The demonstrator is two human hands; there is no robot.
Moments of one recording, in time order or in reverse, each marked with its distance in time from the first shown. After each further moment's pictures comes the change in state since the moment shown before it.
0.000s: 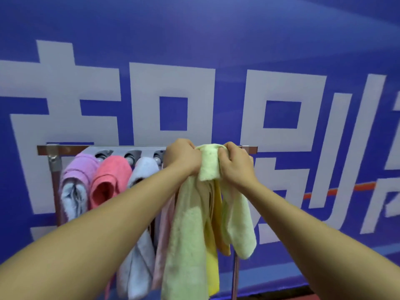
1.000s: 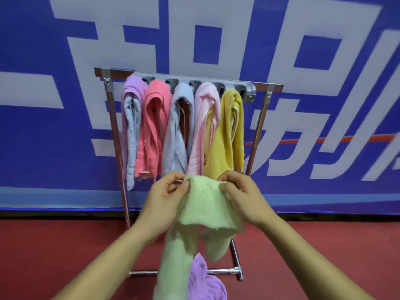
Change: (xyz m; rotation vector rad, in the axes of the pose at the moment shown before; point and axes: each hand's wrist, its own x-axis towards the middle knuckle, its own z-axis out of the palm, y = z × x) left_hand -0.275 -0.175 -0.055 -0.833 -0.269 -0.064; right_hand -0.267 -0.031 -0.030 0.438 -0.559 0.094
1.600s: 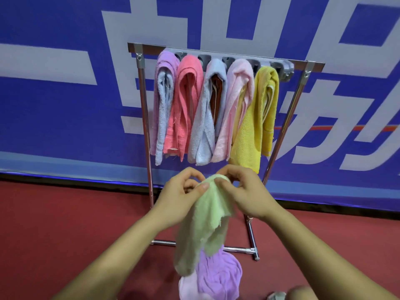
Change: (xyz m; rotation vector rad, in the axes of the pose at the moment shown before) left_hand -0.038 -0.026 -0.045 0.175 -0.085 -0.064; right_hand -0.012 -0.015 0.065 -0.071 -0.130 -0.110
